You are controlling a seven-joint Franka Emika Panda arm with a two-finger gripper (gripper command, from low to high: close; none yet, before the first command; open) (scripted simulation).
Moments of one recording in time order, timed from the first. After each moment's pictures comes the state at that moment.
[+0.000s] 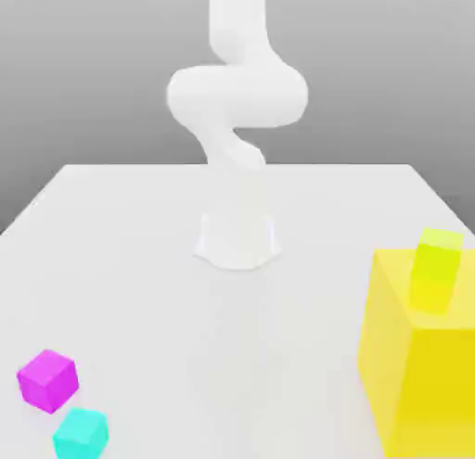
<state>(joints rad) 0.00 -0.71 -0.04 -2.32 0.01 2.34 0.78</state>
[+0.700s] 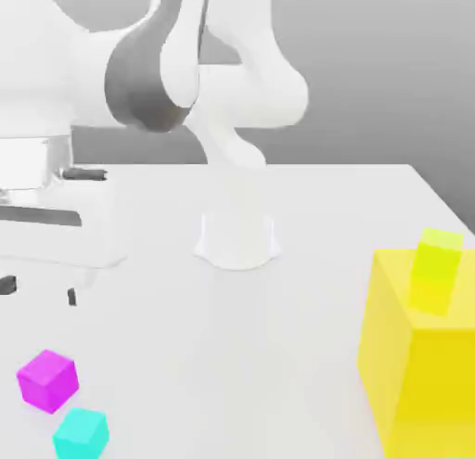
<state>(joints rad) -0.15 0.06 -0.33 -2.45 0.19 2.63 0.53</state>
